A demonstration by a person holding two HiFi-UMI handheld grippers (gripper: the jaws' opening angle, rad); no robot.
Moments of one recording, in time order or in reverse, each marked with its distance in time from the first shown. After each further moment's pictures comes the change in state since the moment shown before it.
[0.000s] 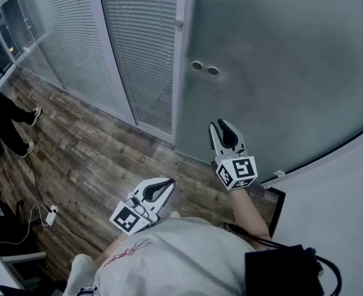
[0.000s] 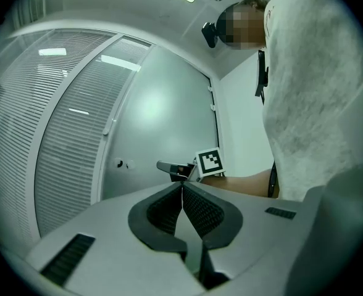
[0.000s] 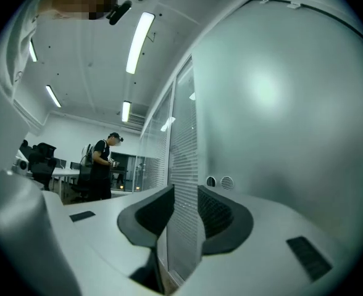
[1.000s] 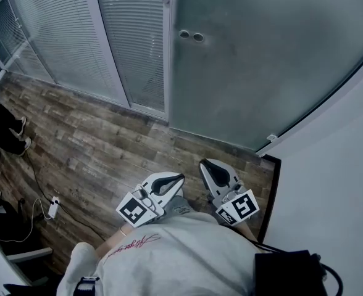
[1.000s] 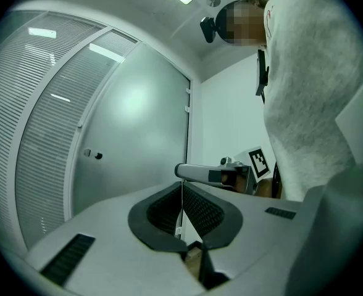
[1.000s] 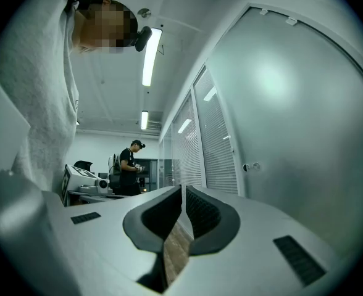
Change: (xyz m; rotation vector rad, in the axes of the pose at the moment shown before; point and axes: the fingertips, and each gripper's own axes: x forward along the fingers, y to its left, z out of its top) left arm -0.072 -0.134 -0.010 -0.040 0.033 -0.202; right arm -0.223 0.189 0.005 0.092 0.016 0.182
